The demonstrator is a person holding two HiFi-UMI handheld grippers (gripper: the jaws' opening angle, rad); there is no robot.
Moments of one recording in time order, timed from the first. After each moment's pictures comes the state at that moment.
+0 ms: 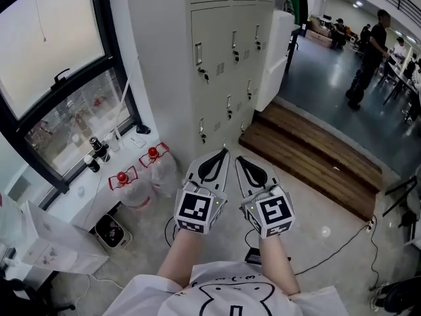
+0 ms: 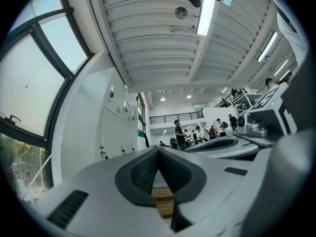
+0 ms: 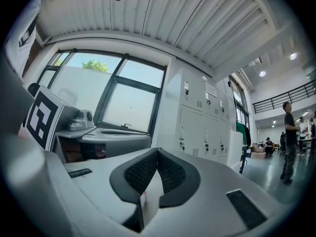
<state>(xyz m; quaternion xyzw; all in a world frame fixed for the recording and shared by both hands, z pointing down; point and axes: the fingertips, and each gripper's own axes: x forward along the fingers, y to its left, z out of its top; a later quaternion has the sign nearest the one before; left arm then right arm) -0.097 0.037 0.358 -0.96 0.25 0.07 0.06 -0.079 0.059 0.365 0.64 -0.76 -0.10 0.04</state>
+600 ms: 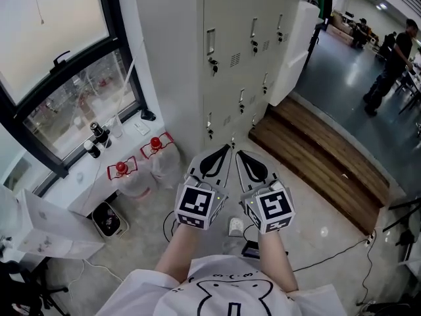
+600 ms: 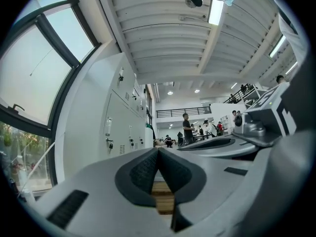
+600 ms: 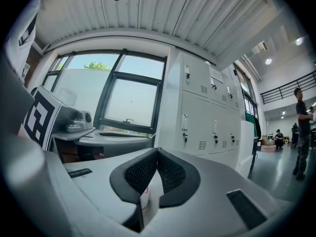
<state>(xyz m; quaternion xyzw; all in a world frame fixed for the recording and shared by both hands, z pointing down) -0.061 -0.054 0.401 -0.96 0.29 0.04 0.03 -0.044 -0.037 0.403 0.61 -0.79 -0.06 0.04</state>
